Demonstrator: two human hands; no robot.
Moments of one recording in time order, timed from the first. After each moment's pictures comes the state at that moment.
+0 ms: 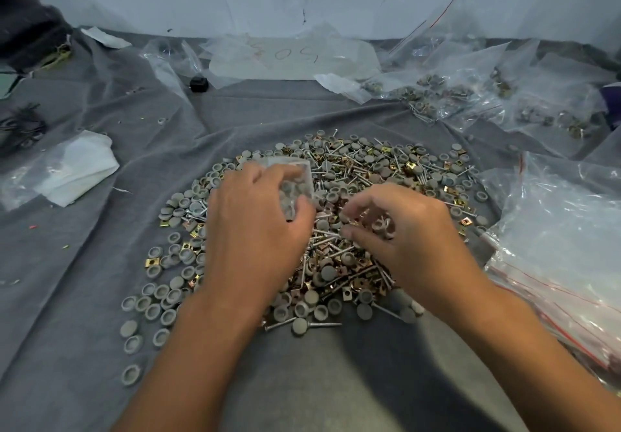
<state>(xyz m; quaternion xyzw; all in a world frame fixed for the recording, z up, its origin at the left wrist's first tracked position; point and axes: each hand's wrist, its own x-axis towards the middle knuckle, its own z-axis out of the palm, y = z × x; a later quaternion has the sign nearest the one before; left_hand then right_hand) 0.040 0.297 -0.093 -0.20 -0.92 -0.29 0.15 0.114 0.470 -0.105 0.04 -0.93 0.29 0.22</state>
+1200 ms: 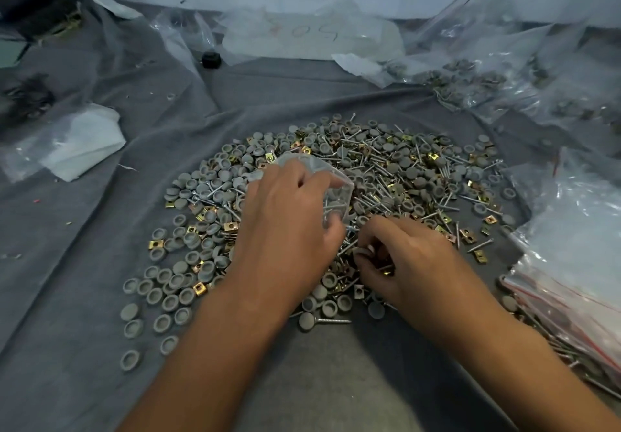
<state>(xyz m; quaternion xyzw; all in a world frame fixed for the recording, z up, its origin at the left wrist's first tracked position) 0.046 0.304 -0.107 -0.26 -0.93 -0.20 0.13 0.127 0.464 -0.135 0.07 -0.97 0.20 0.14</state>
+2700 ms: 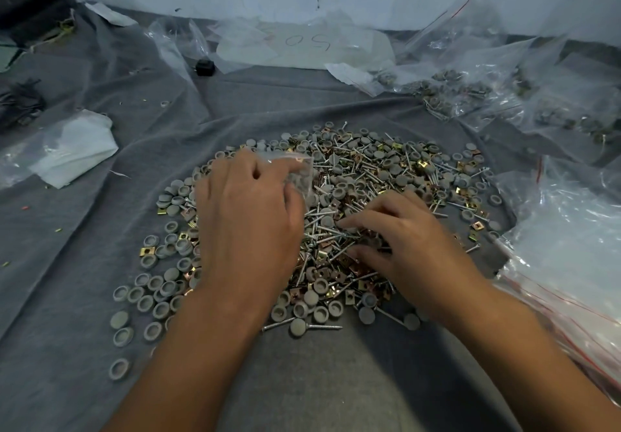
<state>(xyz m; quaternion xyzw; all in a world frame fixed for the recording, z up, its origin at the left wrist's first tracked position) 0.039 0.295 -0.098 -0.16 -0.94 -0.21 0.21 0.108 0.481 -0.126 0.04 -0.98 0.17 0.10</state>
